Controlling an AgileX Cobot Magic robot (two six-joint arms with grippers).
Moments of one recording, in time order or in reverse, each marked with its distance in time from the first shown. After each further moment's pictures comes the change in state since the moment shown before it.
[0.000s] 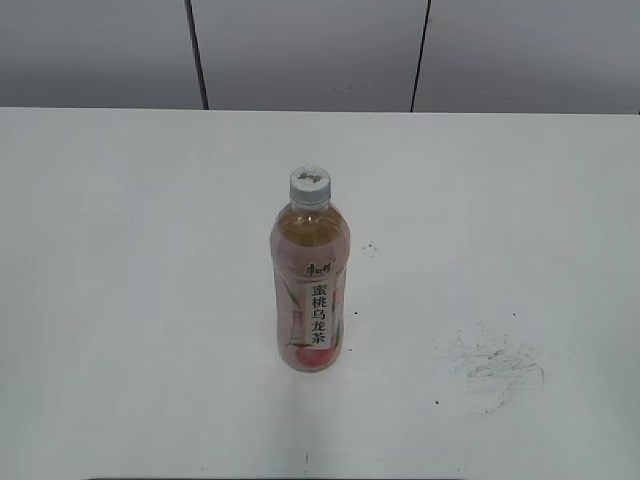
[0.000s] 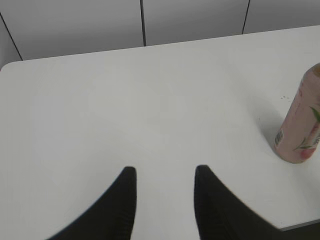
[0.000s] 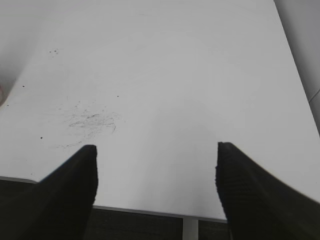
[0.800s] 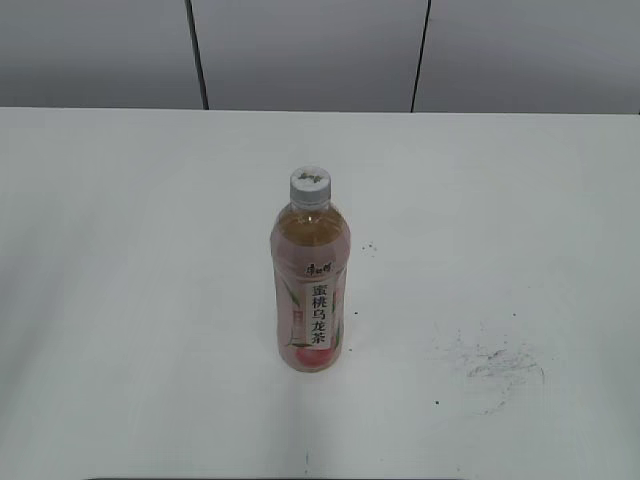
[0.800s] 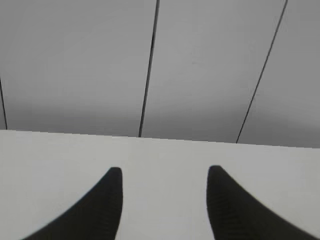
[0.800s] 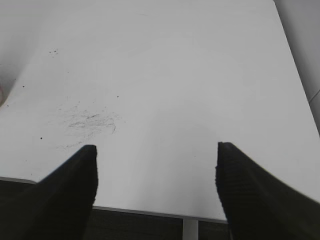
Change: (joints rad) left arm -0.010 0.346 0.071 -0.156 -0.699 0.000; right arm 0.000 0.000 0.000 0.000 -0.001 0.000
